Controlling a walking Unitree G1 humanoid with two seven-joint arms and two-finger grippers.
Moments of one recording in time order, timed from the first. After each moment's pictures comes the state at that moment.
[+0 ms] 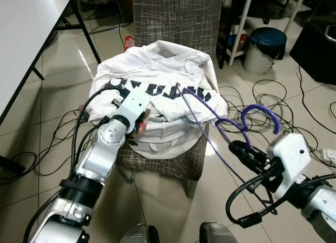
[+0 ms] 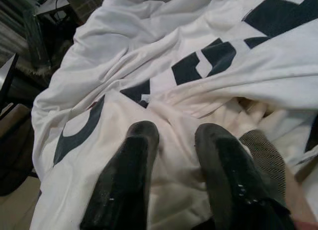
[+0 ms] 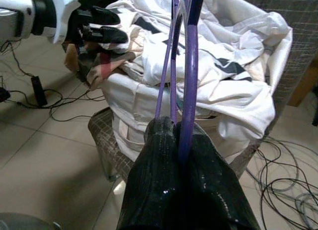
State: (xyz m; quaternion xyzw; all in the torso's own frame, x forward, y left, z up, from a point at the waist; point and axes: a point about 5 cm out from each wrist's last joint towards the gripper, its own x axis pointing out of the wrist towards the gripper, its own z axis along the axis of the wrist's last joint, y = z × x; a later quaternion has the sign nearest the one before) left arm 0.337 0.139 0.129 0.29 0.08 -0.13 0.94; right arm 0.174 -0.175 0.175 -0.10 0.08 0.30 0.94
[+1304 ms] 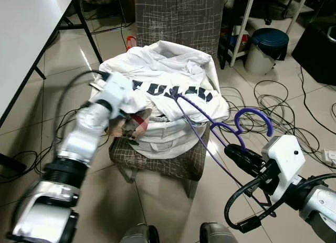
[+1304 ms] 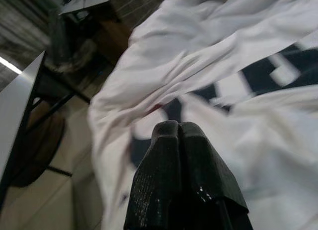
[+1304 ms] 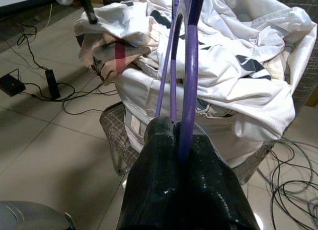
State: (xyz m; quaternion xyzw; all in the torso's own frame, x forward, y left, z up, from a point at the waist) left arm 0.358 0.190 0.160 0.29 0.07 -0.09 0.95; right arm 0.173 -0.172 0.173 -0.10 0.10 0.32 0.94
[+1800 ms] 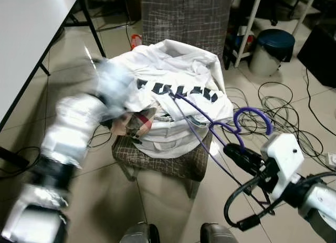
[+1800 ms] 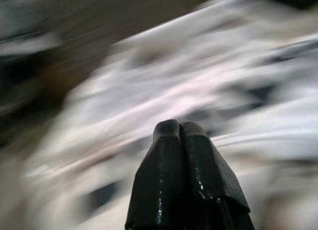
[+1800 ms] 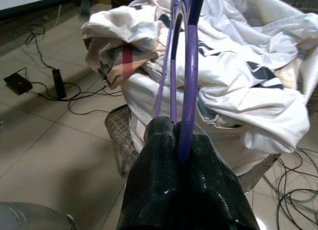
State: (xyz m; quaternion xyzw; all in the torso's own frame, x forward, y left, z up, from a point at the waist) left arm 0.332 0.143 0.180 0.22 0.01 -0.33 0.92; right arm 0.177 -0.171 0.174 -0.10 0.09 0.33 0.93
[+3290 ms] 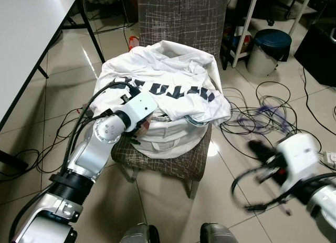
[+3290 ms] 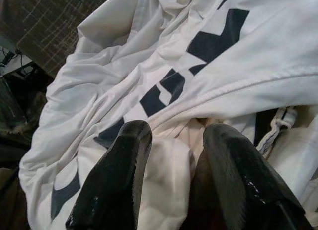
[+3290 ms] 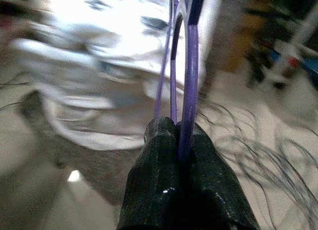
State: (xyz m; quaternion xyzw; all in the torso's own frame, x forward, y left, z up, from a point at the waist) left arm 0.333 0.132 0.144 0.36 0.03 -0.25 0.90; right arm 0.185 -0.212 0.154 -0.13 0.12 0.15 0.97
